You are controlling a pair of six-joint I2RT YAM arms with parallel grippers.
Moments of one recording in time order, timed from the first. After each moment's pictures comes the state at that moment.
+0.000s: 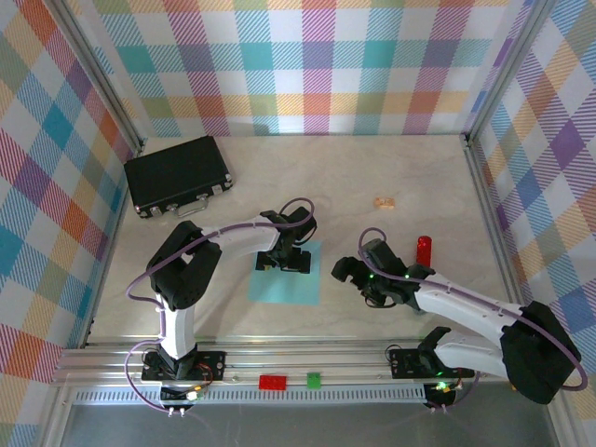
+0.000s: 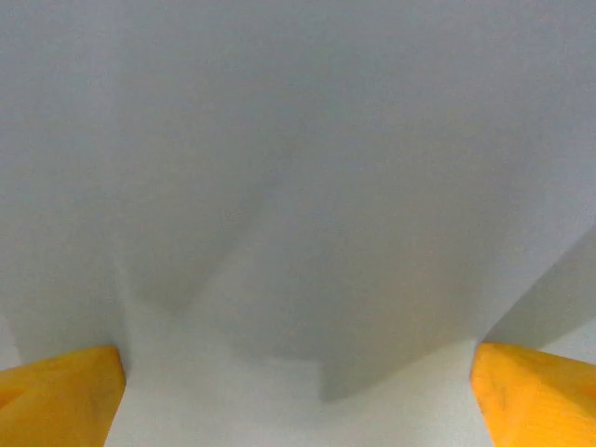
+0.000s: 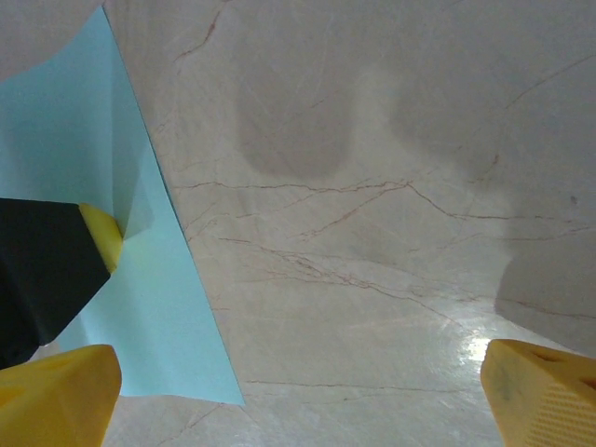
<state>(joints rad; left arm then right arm) -0.77 1.92 1.26 -0.81 -0.06 -0.68 0.72 1.11 0.50 -0.37 -0.09 1.15</state>
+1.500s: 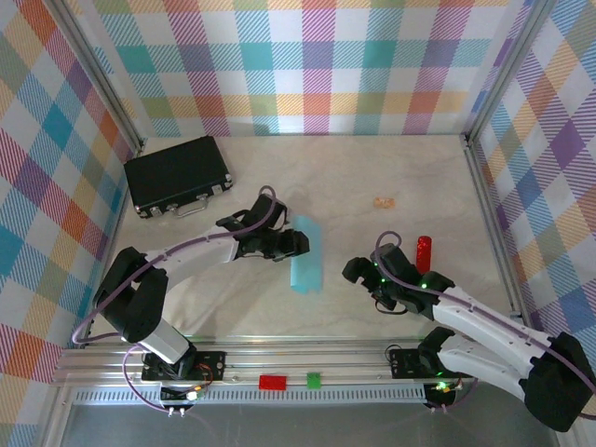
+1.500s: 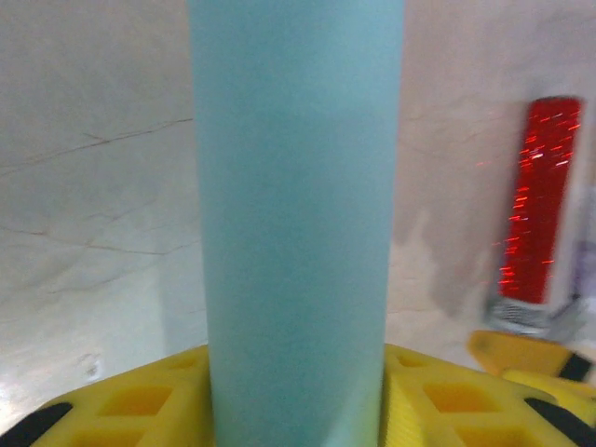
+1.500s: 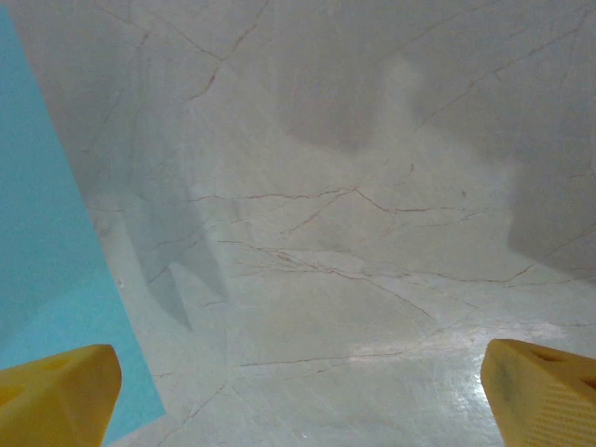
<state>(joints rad) -0.63 1.57 0.99 -0.33 0.40 -0.82 0.72 0.90 0.49 -0.51 0.00 1.16</state>
